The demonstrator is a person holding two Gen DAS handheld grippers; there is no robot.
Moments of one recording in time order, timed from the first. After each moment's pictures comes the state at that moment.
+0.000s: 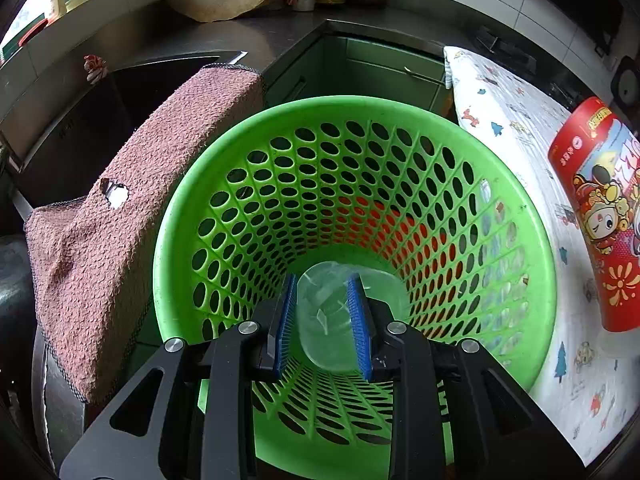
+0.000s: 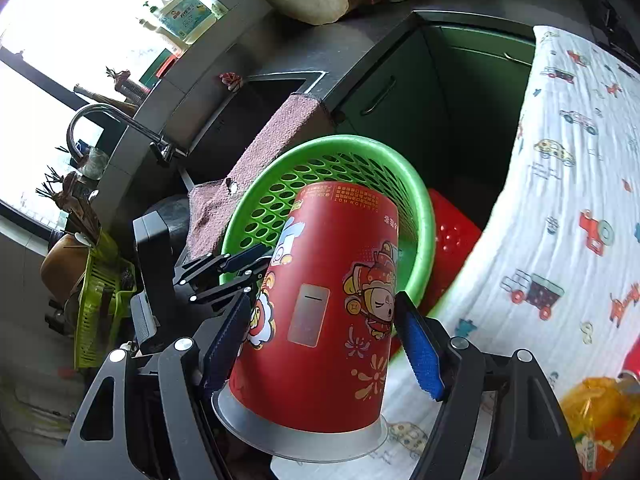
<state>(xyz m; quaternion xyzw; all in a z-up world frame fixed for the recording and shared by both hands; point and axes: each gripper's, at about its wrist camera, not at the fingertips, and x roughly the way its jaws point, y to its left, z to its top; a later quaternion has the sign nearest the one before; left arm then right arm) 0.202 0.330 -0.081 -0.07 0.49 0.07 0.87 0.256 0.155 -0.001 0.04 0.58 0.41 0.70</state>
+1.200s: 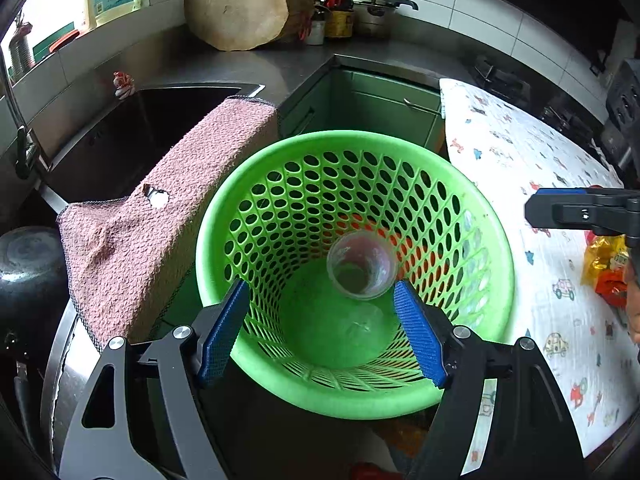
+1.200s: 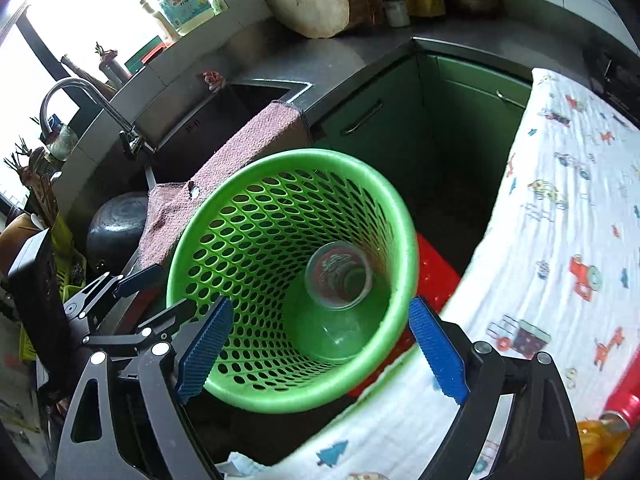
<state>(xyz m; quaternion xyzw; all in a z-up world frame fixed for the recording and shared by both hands) 0.159 0.314 -0.041 -0.07 0.44 0.08 0.89 0.242 0.150 -0.003 -0.03 0.52 0.37 0.77</state>
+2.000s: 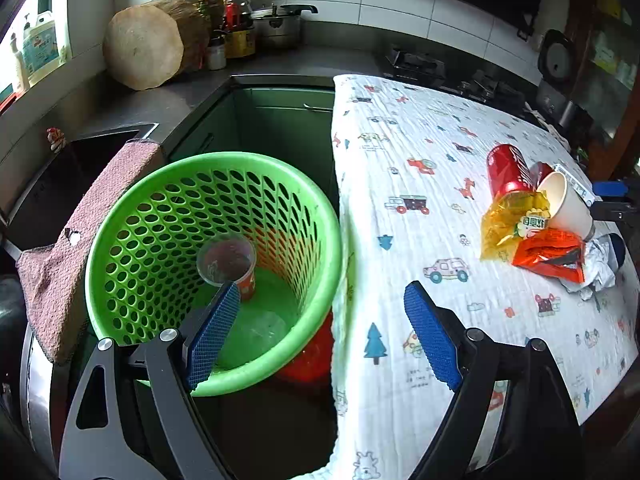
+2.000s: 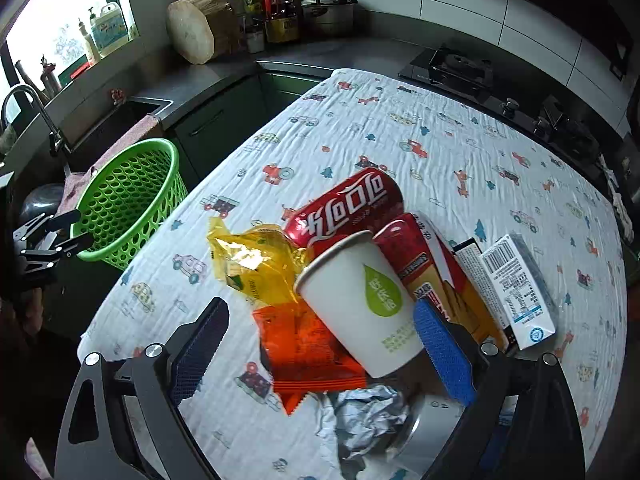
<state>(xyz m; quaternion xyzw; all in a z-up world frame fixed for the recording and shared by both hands) 0.156 0.178 -0.019 -0.03 0.42 -0.02 0.90 0.221 -0.122 0.026 -0.11 0.50 0.22 0.83</state>
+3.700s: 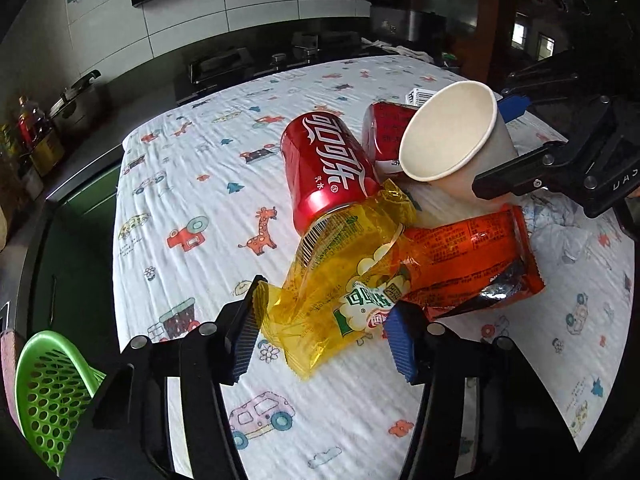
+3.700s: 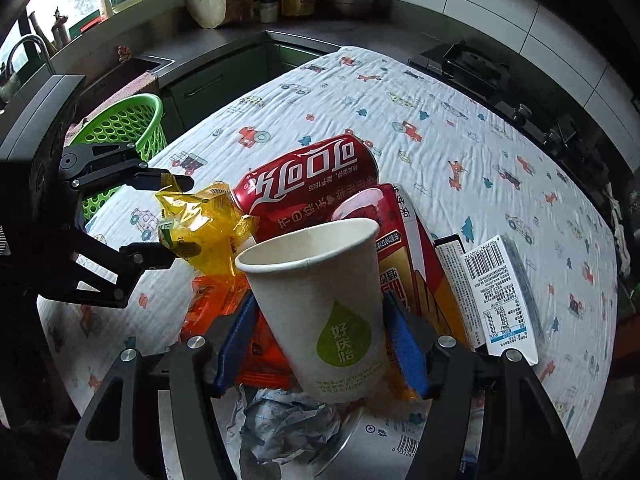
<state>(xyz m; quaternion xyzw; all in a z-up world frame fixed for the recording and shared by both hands) 0.237 -0.005 -0.048 0.14 0.39 -0.27 0.87 0.234 -0.142 -0.002 -0.17 0.50 0.24 0.82</state>
